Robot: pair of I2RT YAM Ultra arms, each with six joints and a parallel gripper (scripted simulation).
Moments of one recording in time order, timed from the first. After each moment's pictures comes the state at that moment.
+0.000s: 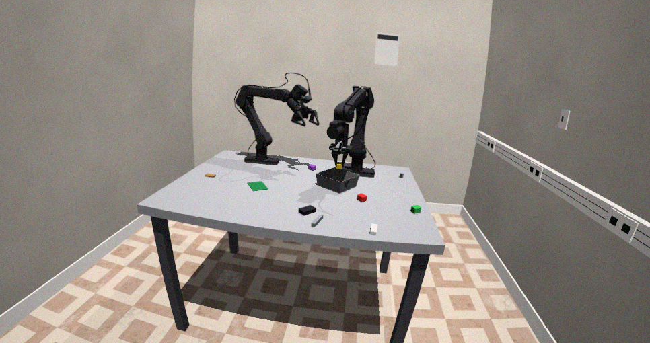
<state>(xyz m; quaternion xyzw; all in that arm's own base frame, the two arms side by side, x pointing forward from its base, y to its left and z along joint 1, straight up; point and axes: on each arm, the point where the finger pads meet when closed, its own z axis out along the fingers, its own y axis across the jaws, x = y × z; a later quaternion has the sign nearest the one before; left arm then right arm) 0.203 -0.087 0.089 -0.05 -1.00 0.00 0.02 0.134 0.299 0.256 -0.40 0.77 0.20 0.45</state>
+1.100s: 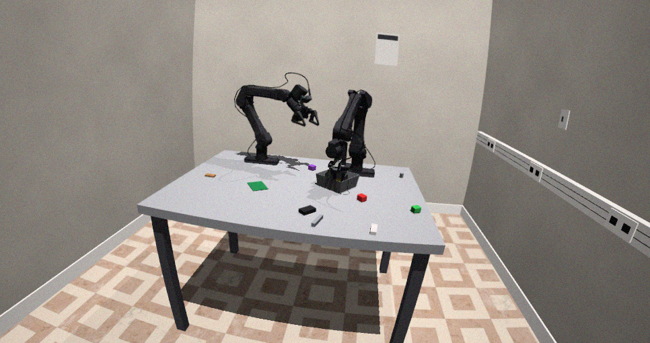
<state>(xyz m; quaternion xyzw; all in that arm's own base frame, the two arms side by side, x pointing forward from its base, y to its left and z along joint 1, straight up) 0.200 -0.086 0.002 -0.05 -1.00 0.00 0.02 0.134 0.299 0.256 -0.40 0.77 0.20 0.45</state>
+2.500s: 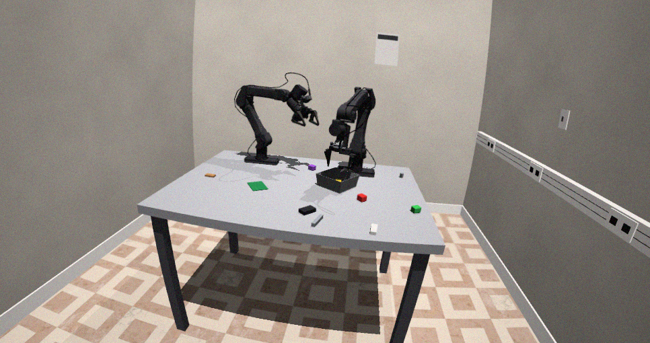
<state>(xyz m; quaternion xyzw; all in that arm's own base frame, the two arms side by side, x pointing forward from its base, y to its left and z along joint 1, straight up) 0.219 -0.091 0.085 -0.08 -0.99 0.03 -0.06 0.134 0.299 0.256 -0.40 0.77 0.20 0.45</state>
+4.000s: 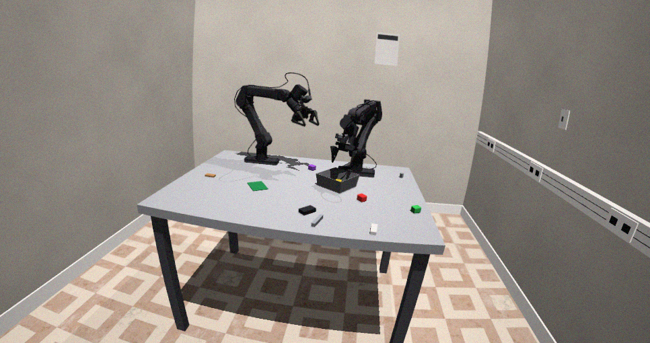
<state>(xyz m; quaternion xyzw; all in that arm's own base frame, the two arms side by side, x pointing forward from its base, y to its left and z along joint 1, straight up) 0.171 -0.078 0.088 -0.18 -0.95 0.07 -0.23 0.134 0.299 0.256 -0.40 0.77 0.20 0.45</state>
